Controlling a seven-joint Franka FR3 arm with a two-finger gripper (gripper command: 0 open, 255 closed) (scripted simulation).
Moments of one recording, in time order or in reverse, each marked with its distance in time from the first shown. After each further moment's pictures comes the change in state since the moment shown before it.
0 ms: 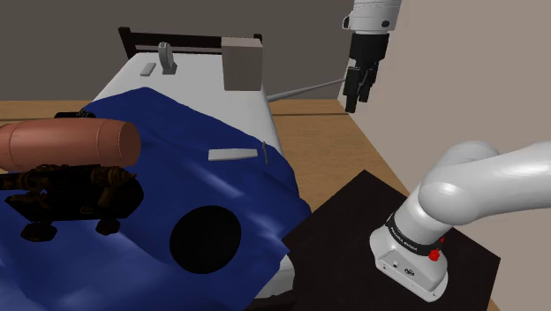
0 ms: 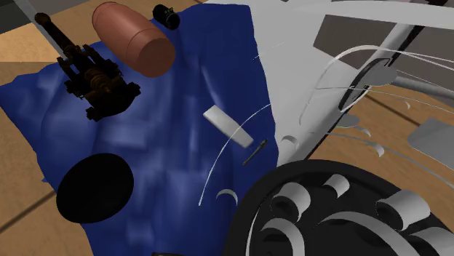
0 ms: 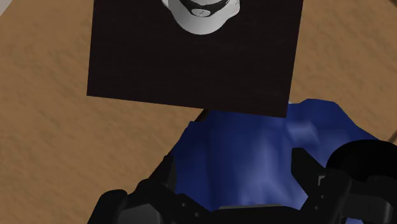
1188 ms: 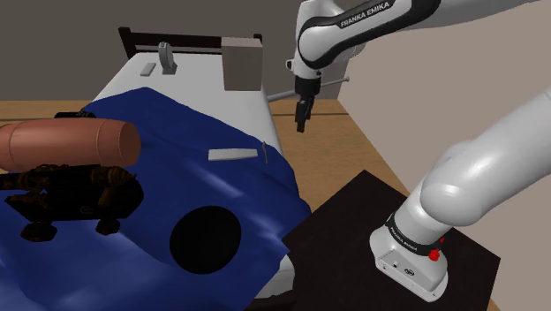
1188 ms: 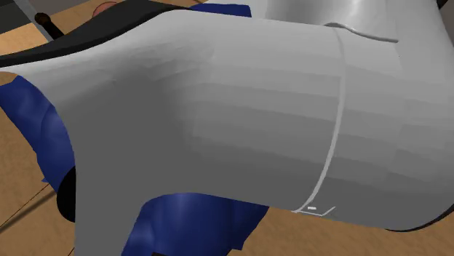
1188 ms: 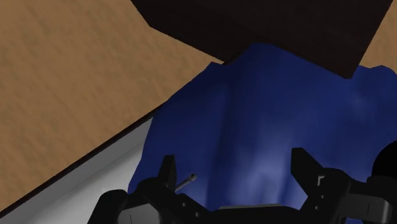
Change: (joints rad) arm 0.048 0.505 -0.036 0.016 -0.056 0.553 -0.290
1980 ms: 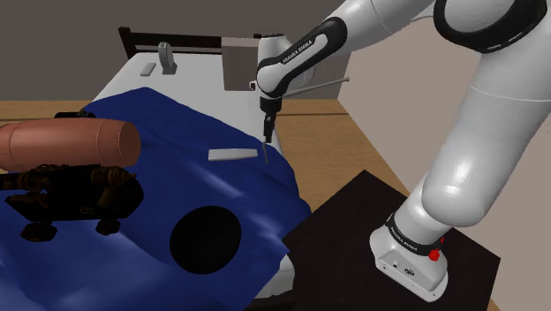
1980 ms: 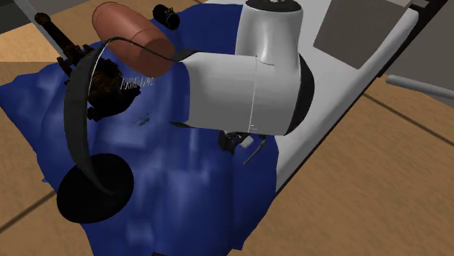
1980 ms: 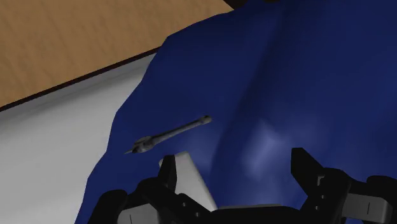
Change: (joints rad) arm 0.035 0.454 0.026 0.248 -0.019 0.261 -0.161
